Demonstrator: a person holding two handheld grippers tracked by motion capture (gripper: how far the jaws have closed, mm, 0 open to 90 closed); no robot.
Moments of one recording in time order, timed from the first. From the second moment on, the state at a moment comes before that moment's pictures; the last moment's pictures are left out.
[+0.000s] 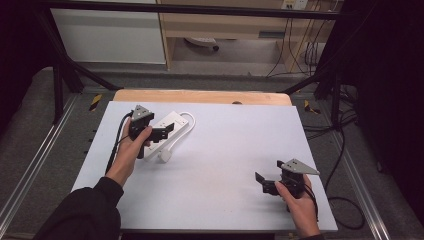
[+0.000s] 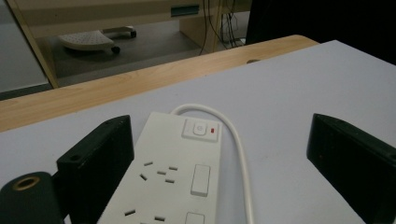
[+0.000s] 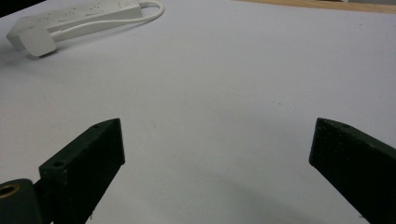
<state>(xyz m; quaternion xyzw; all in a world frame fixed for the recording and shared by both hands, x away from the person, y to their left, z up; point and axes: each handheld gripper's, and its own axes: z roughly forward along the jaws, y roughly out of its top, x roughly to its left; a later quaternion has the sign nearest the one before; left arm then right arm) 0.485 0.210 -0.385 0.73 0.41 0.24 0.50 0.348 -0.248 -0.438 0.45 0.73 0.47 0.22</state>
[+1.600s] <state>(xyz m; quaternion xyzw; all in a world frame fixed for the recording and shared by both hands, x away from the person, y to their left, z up) 0.374 0.300 -0.379 0.70 0.42 0.24 0.52 0.348 -0.249 -0.439 0.46 0.72 0.47 0.22</state>
